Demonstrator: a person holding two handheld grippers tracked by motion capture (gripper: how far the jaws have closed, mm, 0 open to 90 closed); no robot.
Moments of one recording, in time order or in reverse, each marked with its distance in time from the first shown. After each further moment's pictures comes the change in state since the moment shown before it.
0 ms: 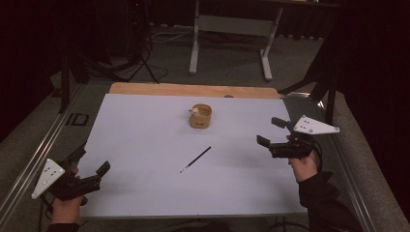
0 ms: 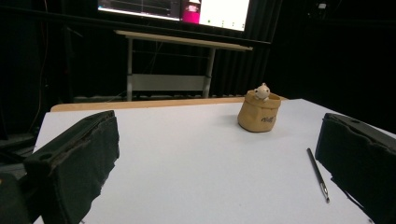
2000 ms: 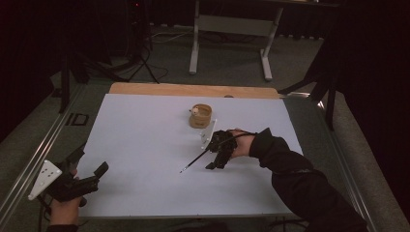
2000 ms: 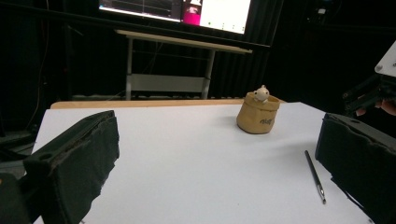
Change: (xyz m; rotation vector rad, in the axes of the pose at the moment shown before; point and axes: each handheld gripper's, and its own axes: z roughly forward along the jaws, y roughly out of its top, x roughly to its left) left arm 0.002 -0.001 -0.004 -0.008 -0.001 -0.027; right arm 0.072 -0.006 0.195 0.776 0.639 -0.599
